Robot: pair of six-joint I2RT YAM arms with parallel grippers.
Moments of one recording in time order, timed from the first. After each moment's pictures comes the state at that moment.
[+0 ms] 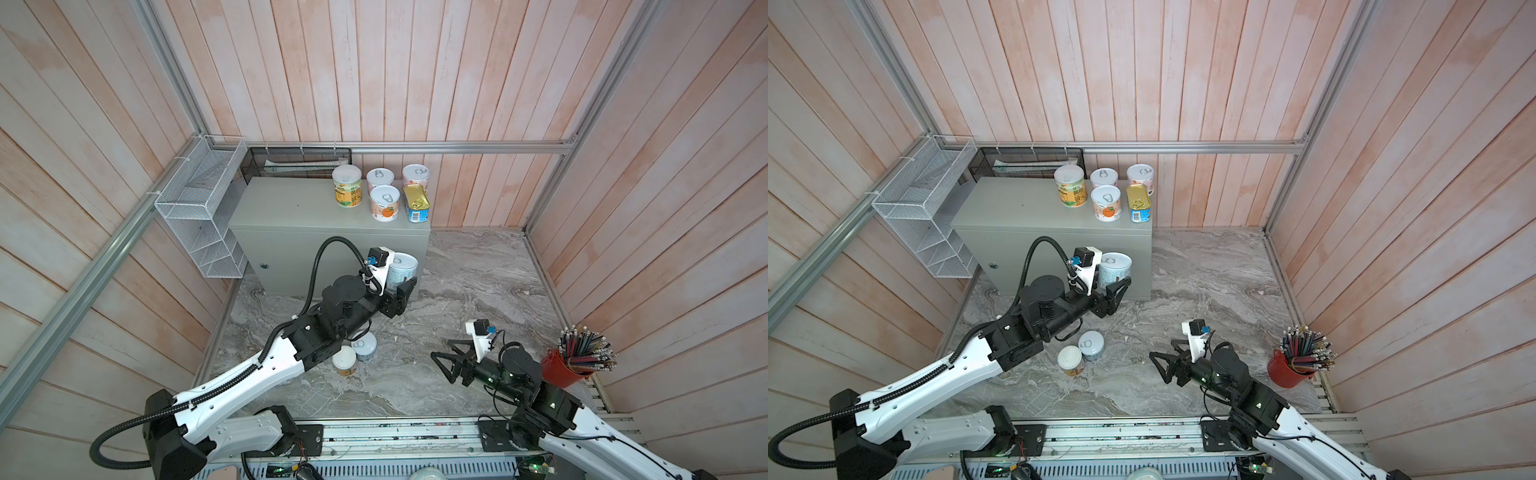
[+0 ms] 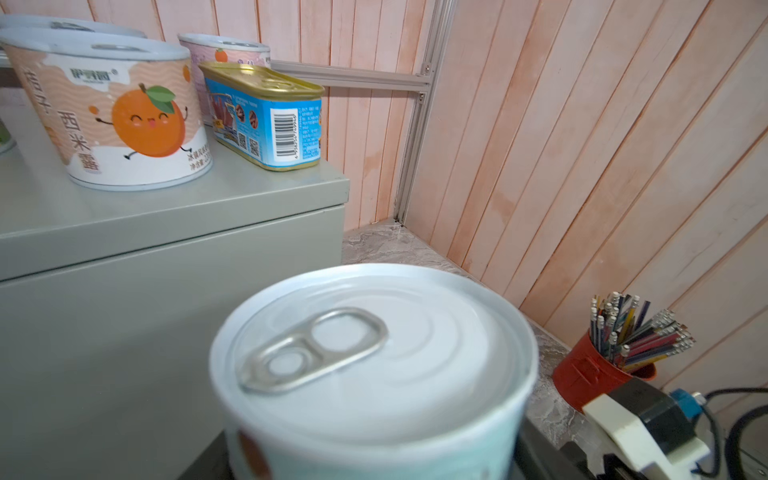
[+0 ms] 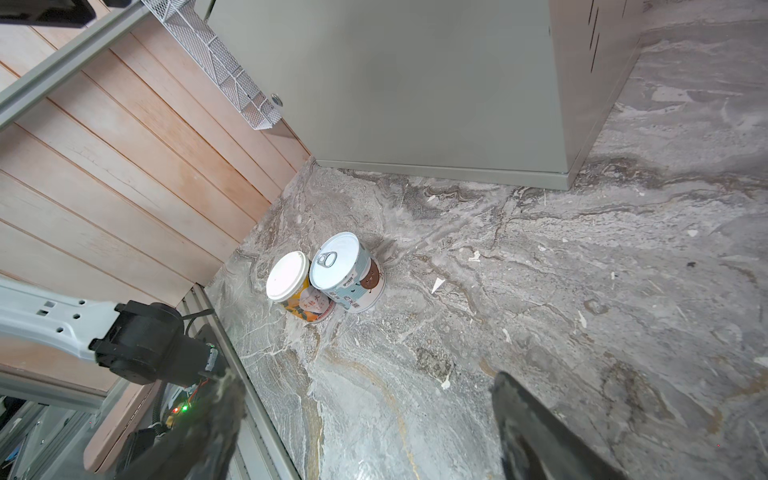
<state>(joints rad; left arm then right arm) -0.89 1.15 1.06 -0.05 -0.17 -0.15 0.86 0.37 0.26 -0.15 -0.09 0.58</state>
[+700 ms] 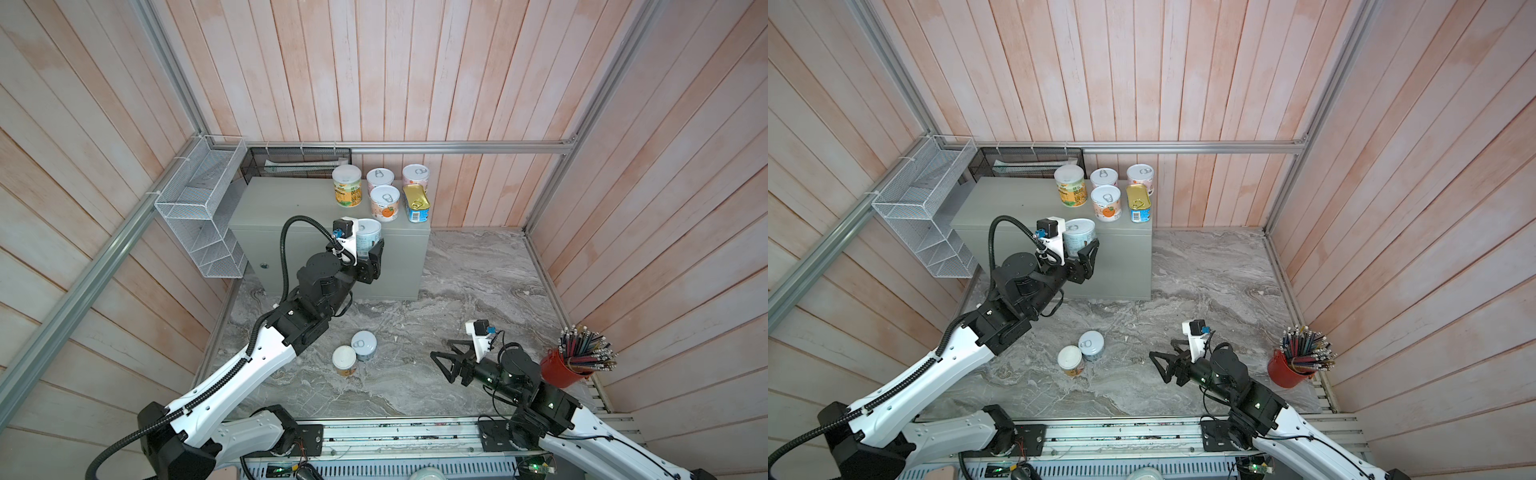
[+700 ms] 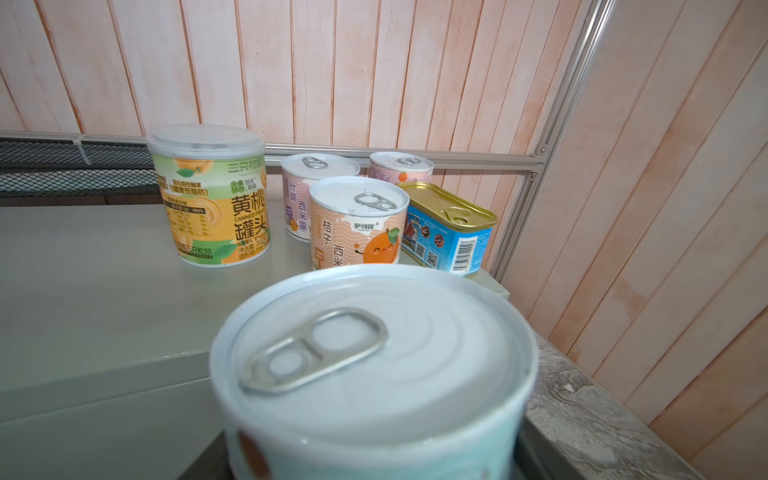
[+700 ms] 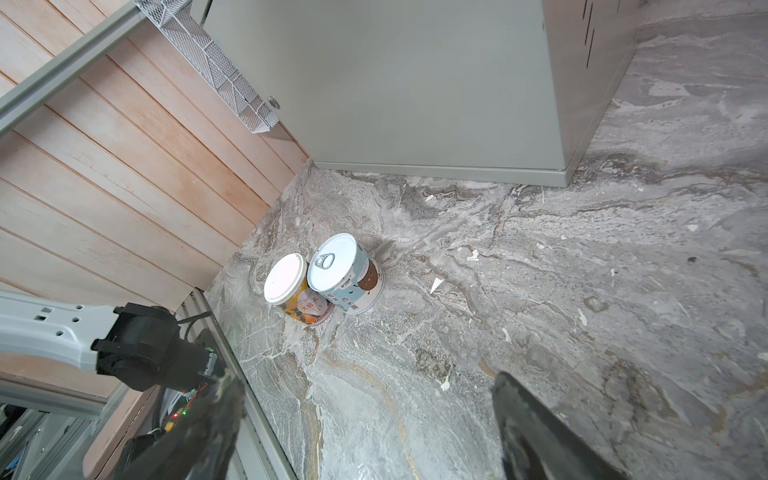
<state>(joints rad) -0.68 1.16 1.15 -0.01 -0.27 -0.11 0.86 0.37 0.23 -0.13 -0.08 0.60</state>
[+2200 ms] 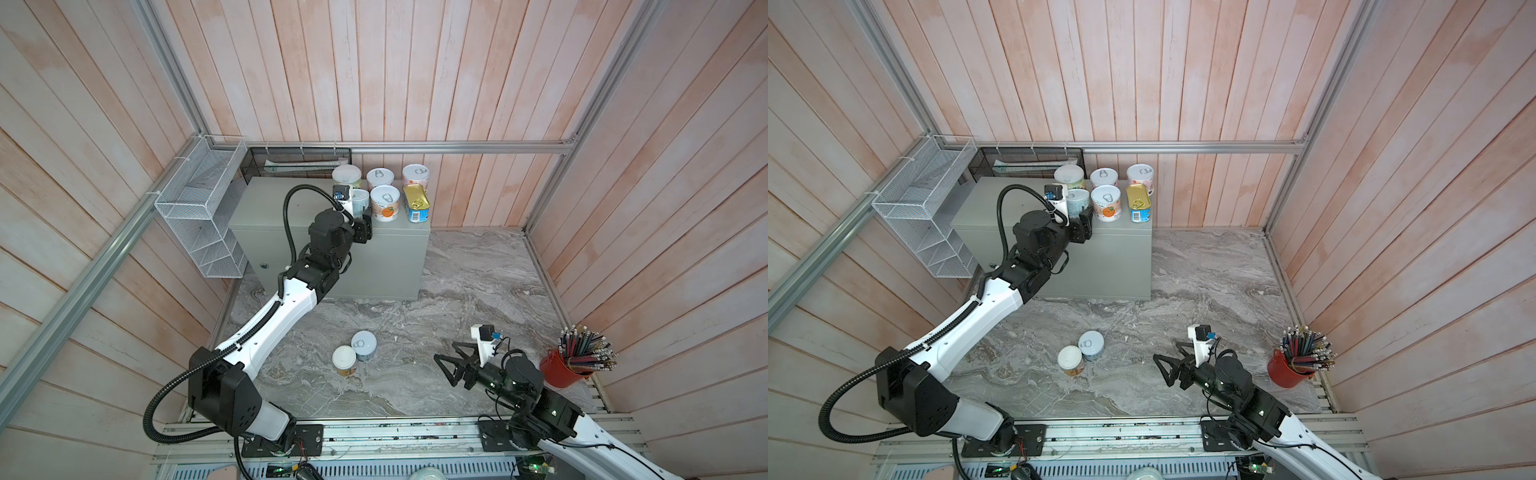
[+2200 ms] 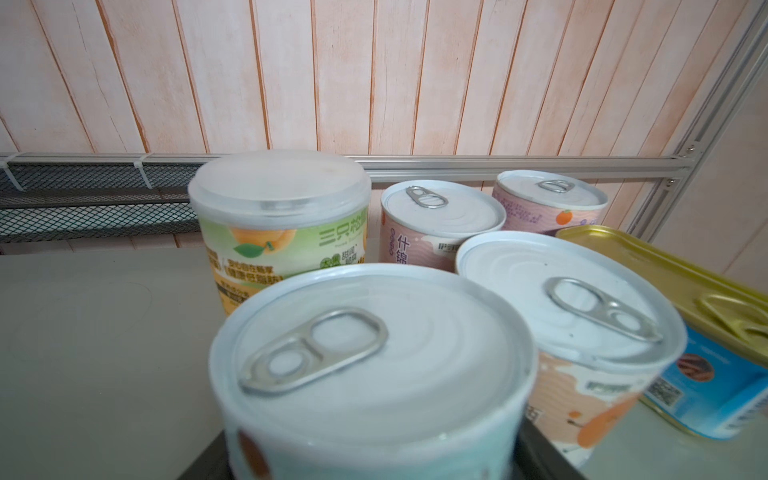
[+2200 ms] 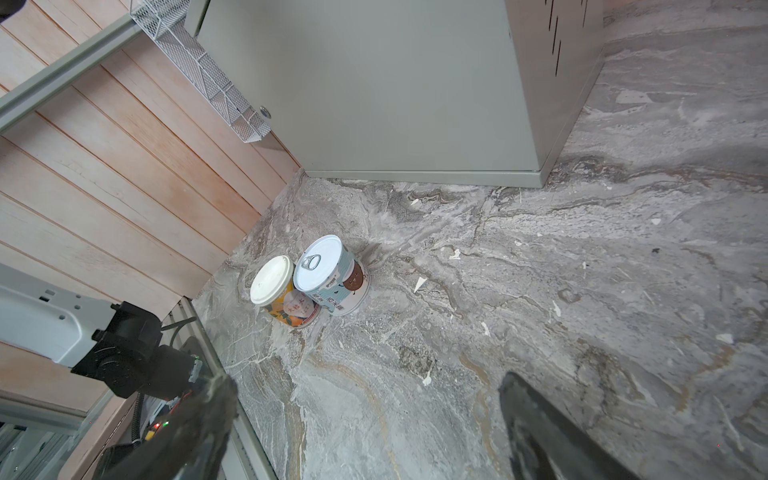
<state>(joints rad) -0.48 1.51 1.40 0.05 -0.22 -0.06 0.86 0.24 0.16 -0.17 -0.03 0.60</state>
